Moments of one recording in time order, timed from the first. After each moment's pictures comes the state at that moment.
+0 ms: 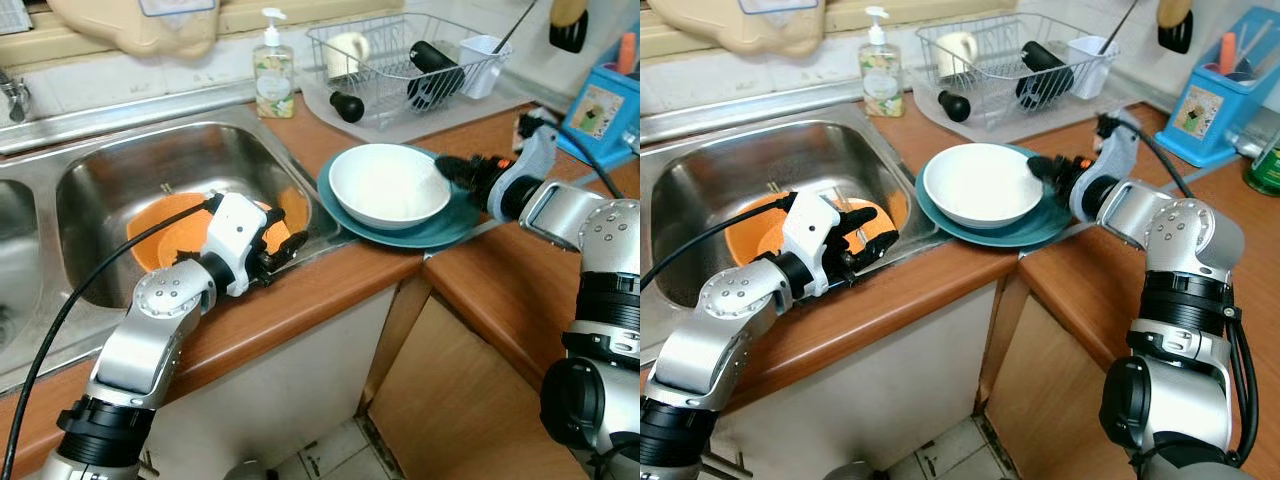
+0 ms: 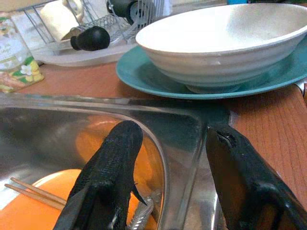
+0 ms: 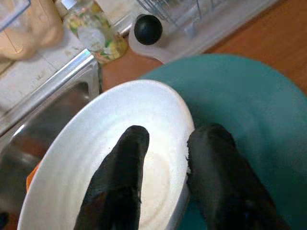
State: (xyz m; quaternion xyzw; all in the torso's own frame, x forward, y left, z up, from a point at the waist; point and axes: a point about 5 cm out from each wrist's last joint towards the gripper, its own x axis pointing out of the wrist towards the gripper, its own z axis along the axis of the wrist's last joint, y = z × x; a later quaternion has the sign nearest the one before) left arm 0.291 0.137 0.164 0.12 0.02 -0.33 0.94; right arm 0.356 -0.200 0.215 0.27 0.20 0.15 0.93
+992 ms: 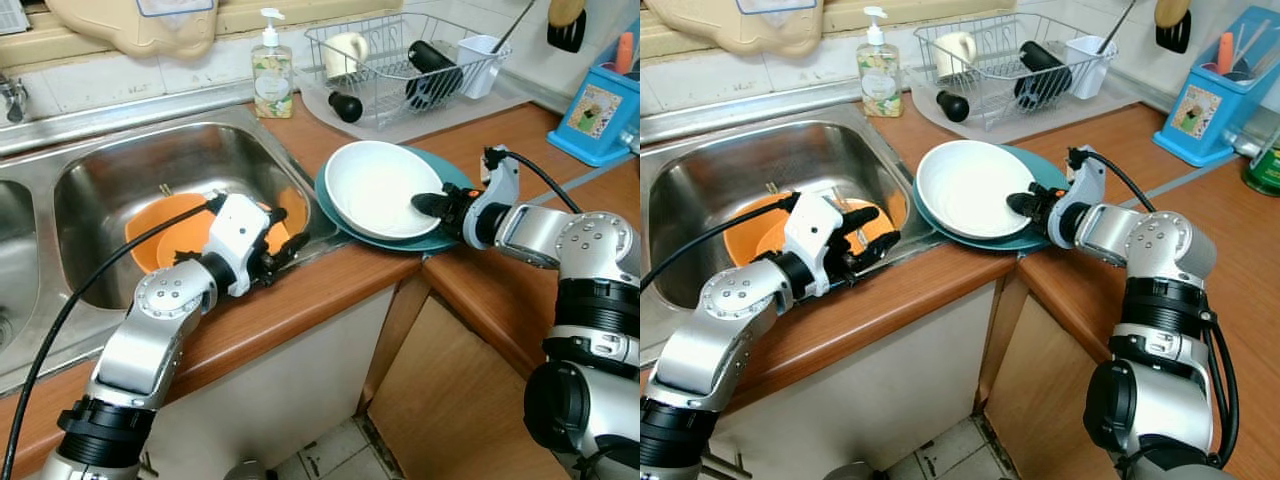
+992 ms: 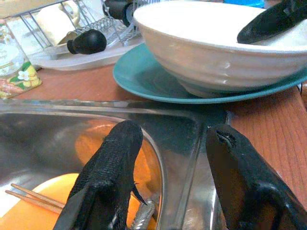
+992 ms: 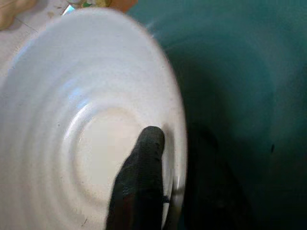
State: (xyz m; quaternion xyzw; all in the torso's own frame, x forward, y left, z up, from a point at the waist) left arm 0.290 0.136 0.164 0.13 0.02 -0.33 0.93; right arm 0.351 -0.183 0.185 0.31 0.29 0.15 0.89
